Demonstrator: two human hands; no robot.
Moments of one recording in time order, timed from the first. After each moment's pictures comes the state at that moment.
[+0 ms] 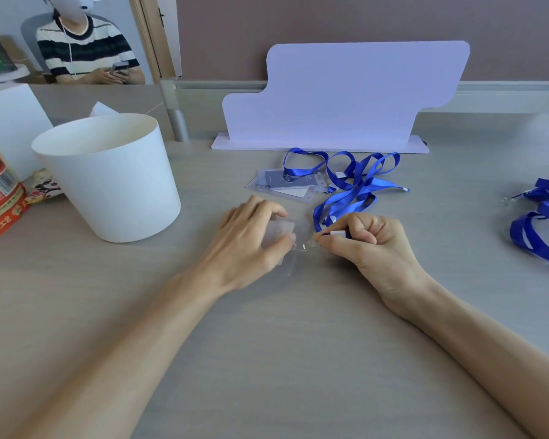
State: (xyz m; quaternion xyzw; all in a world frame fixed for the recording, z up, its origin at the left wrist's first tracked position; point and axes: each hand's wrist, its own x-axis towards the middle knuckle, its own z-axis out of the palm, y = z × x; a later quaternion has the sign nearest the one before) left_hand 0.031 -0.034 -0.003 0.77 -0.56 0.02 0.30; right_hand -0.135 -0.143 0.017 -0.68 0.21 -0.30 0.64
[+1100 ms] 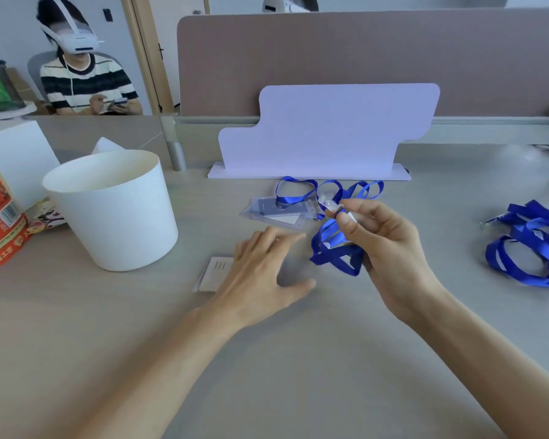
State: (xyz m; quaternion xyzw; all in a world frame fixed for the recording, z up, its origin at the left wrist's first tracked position) left_hand 0.007 -0.045 -0.004 0.75 -0.59 0.04 0.28; right_hand -0.147 -0.157 0.048 -0.60 0.20 -0.37 0.67
